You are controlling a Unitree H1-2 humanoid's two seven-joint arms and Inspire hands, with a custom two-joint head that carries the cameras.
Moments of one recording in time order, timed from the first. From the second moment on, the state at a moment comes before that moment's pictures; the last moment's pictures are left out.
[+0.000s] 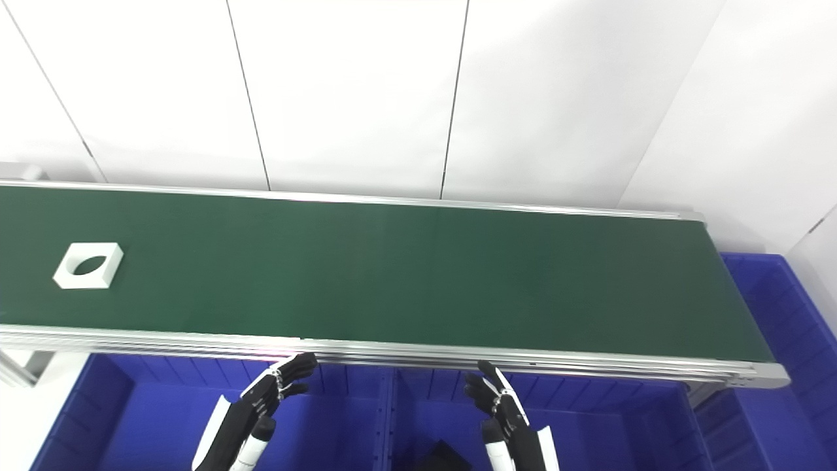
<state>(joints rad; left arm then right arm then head) 0.29 0.01 -0.19 0.08 0.16 -0.43 -0.04 0.38 -0.01 0.14 -0.06 -0.09 -0.32 -0.02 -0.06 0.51</state>
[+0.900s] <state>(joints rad) 0.25 0.02 -0.29 0.13 0.21 -0.43 0.10 0.38 -0.04 0.11 0.00 -0.03 -0.37 -0.01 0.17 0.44</state>
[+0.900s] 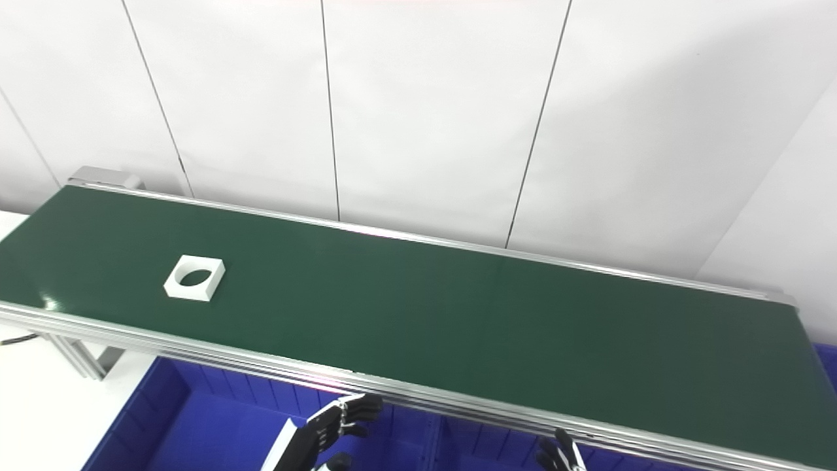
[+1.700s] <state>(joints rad) 0.17 0.03 -0.25 -0.03 0.15 -0.42 0.09 0.33 -0.06 0.08 0.08 0.01 -0.40 0.02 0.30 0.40</state>
